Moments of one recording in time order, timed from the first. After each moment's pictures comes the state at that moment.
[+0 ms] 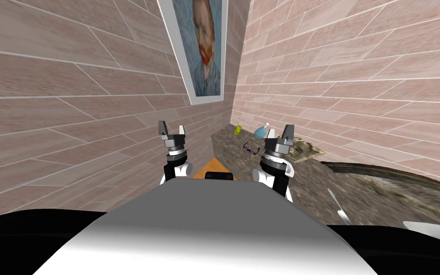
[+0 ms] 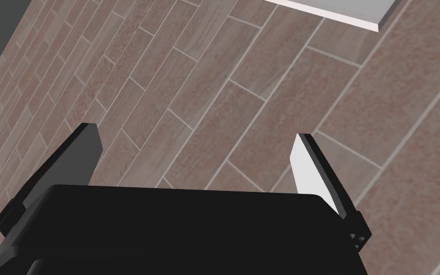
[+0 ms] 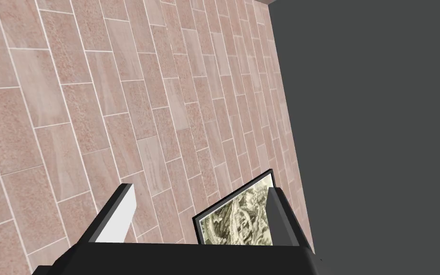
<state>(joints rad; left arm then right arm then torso) 0.45 0.02 -0.07 -2.27 0.10 -0.62 -0.10 0.54 0.01 -0.03 -2.39 -0.06 -0.51 0.13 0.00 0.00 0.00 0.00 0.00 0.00</state>
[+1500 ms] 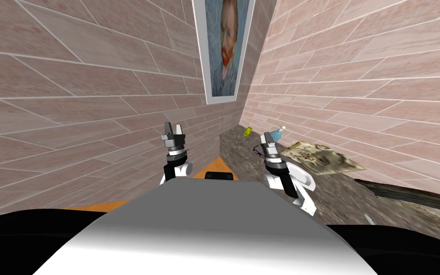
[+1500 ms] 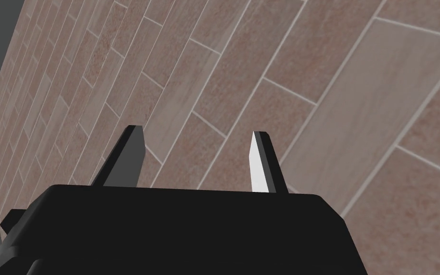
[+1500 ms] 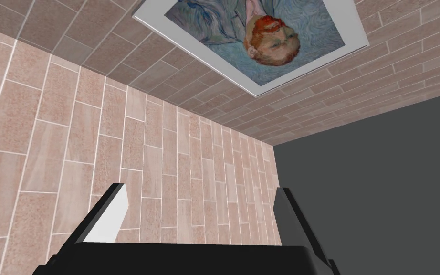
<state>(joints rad) 0.45 0.02 -0.07 -2.27 0.10 -0.62 -0.10 0.56 -0.39 -0.11 -2.22 -0.01 -0.51 0.12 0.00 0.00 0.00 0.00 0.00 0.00</state>
